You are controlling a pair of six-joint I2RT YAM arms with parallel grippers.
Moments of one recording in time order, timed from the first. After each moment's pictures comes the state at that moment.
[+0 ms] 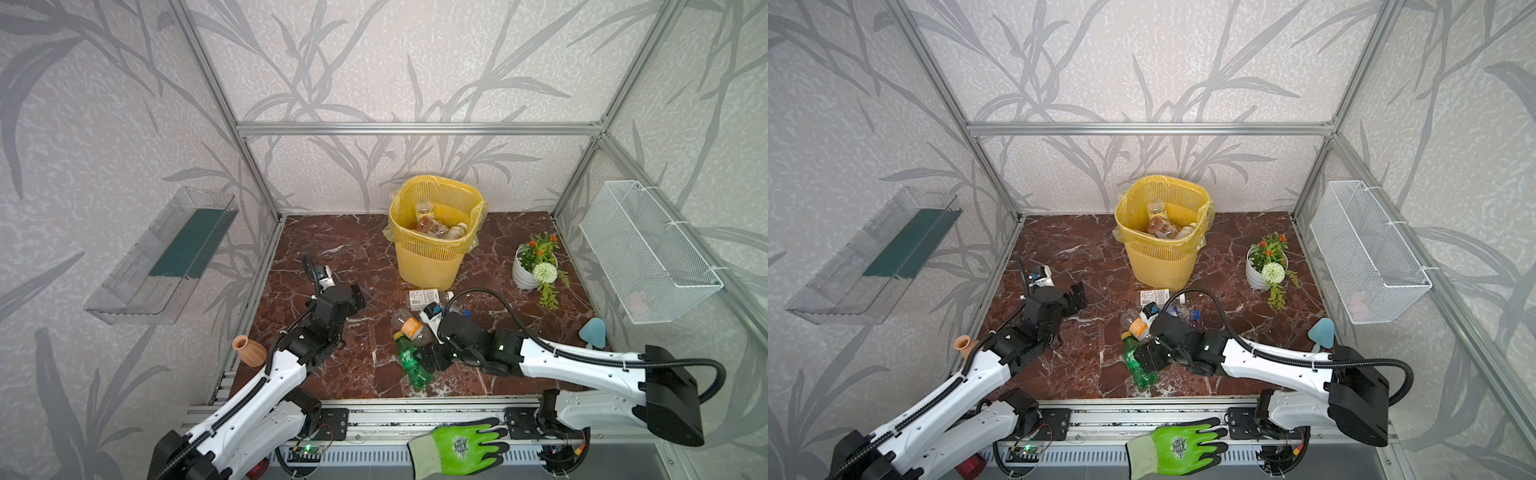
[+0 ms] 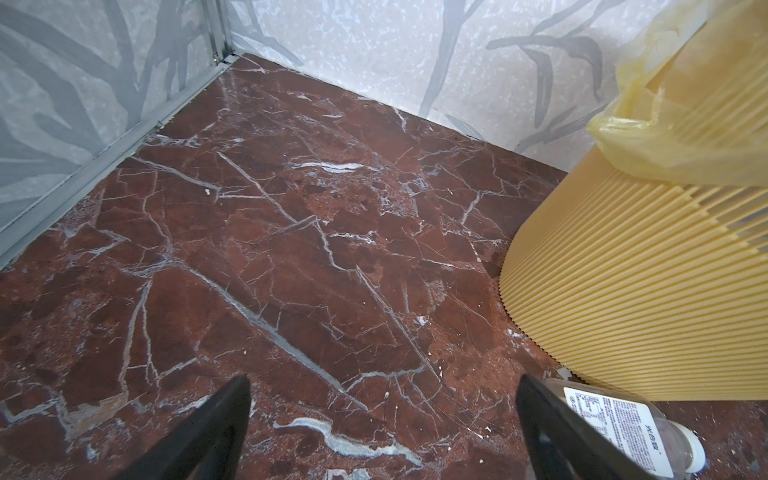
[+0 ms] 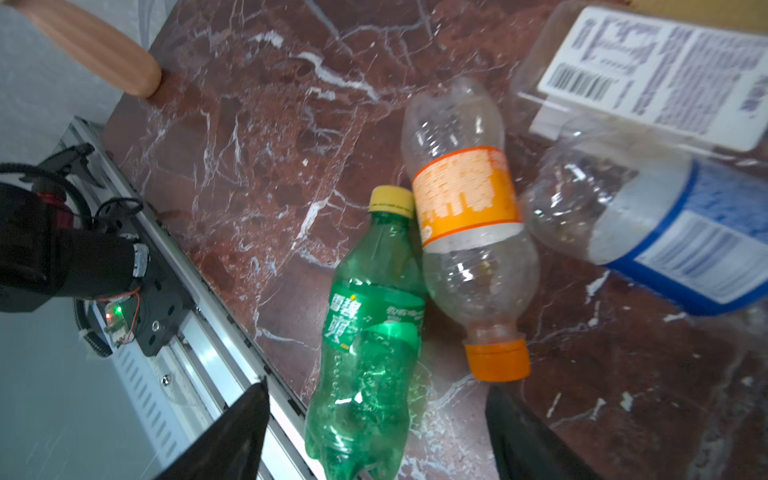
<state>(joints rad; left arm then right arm) -0.48 0.85 0.55 -0.25 -0.51 -0.60 1.12 1.29 0.76 -0.33 0.00 0.55</state>
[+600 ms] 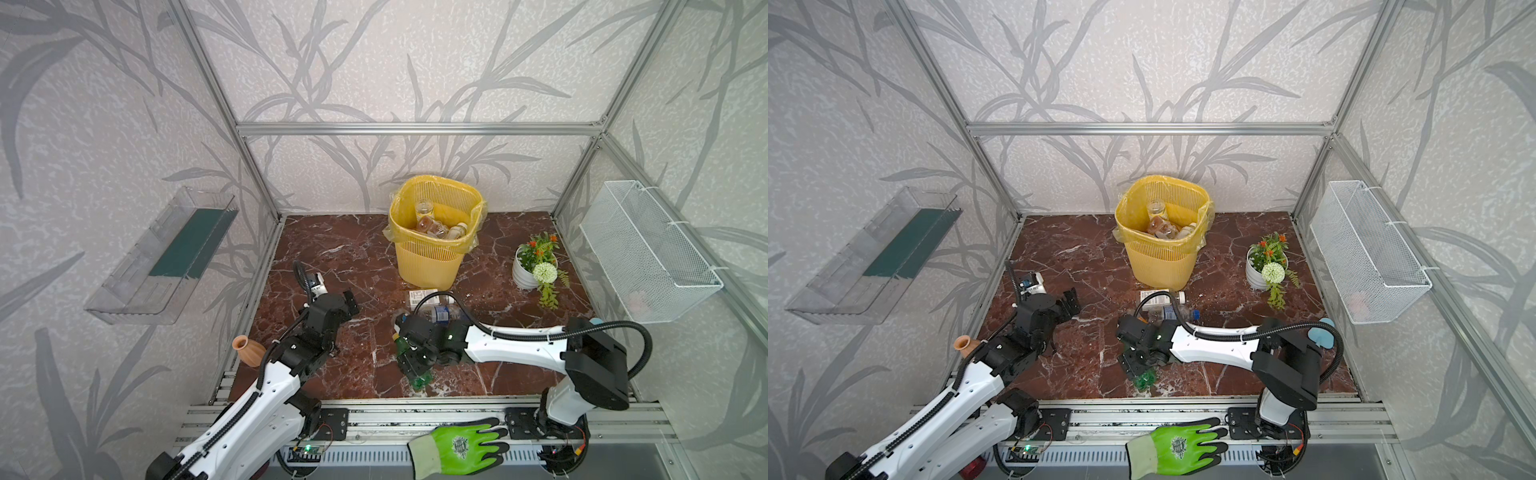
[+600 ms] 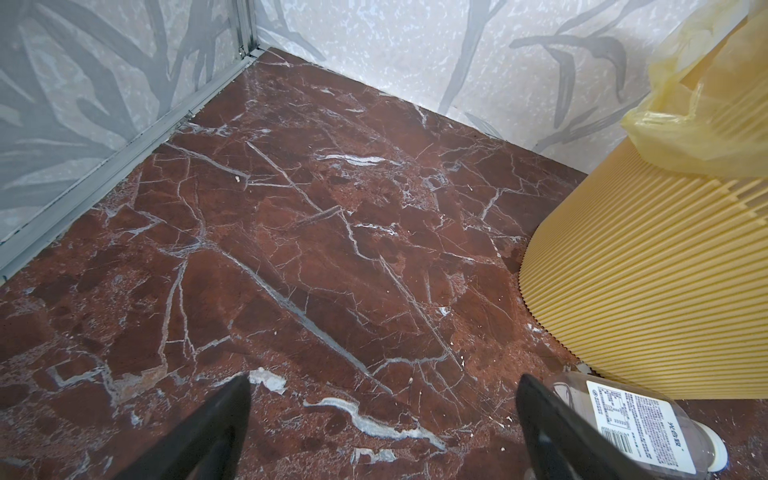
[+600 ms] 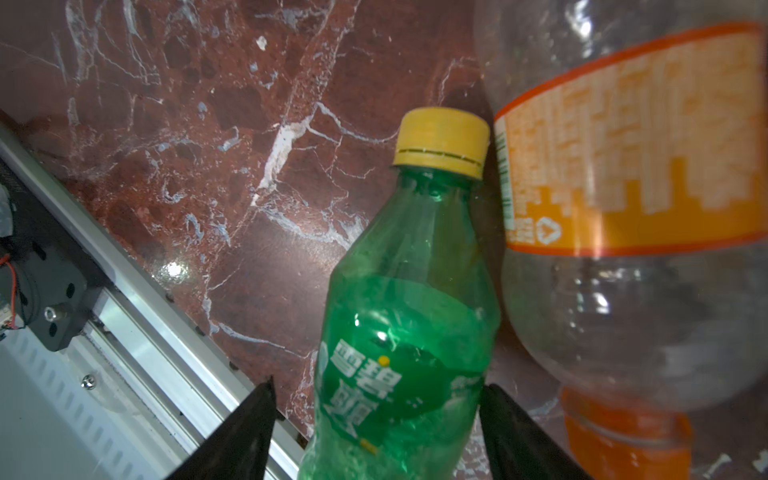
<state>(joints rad) -0.46 0.76 0.51 -0.32 -0.51 -0.61 1.16 1.68 1.05 -0.53 -0.07 0.53</state>
